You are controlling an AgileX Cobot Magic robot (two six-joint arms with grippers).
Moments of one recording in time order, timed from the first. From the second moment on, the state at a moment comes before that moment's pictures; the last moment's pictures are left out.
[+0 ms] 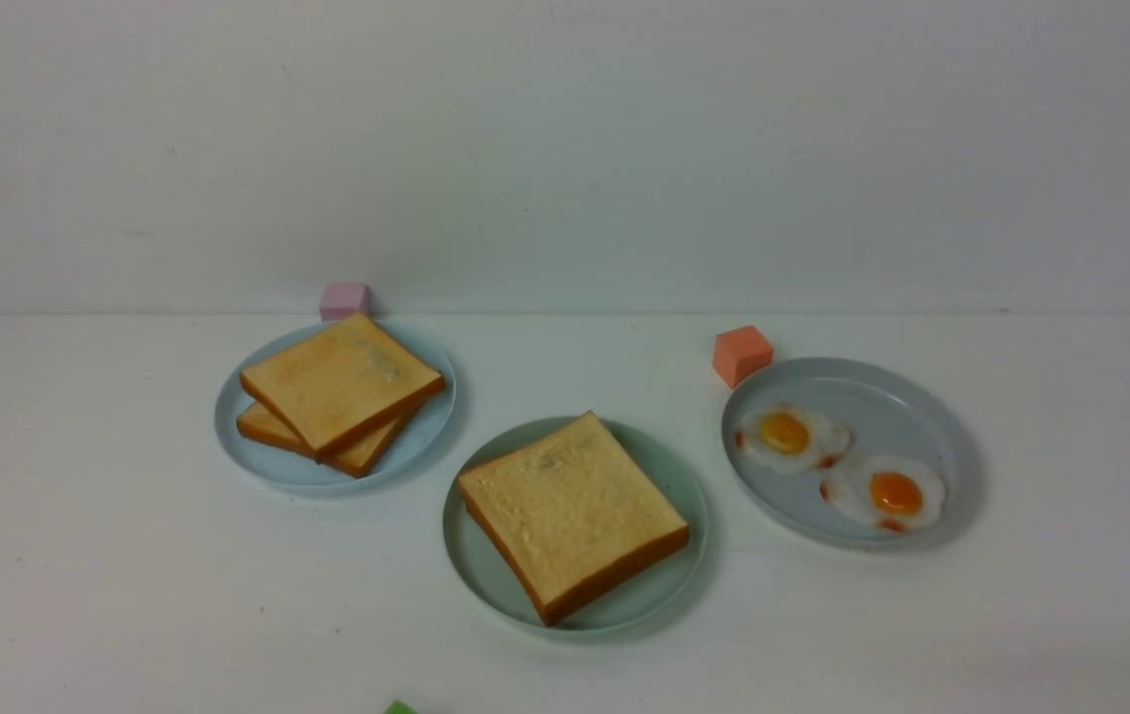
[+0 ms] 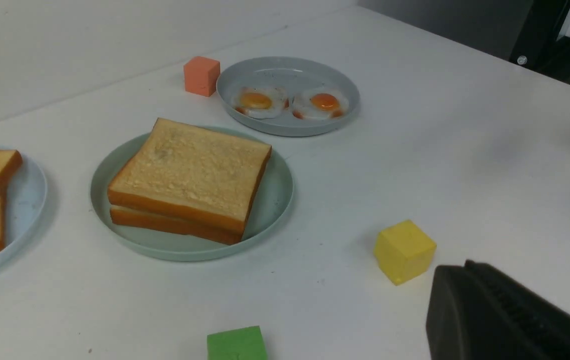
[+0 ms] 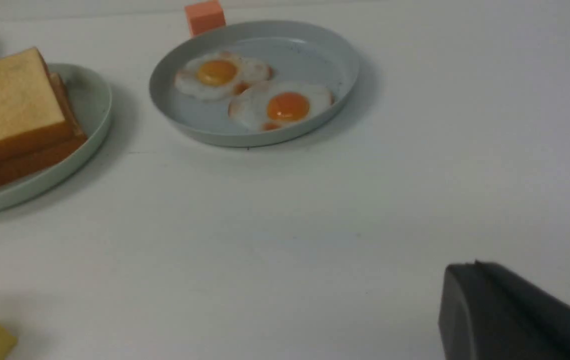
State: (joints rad) right arm -0.01 -0.01 0.01 0.19 0.41 -0.13; left arm -0.89 0.30 -0.19 0.15 0.18 -0.25
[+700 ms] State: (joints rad) right arm -0.01 -0.01 0.01 0.21 0.41 -0.11; left arm -0.89 0.30 -0.19 0.15 0.18 -0.25
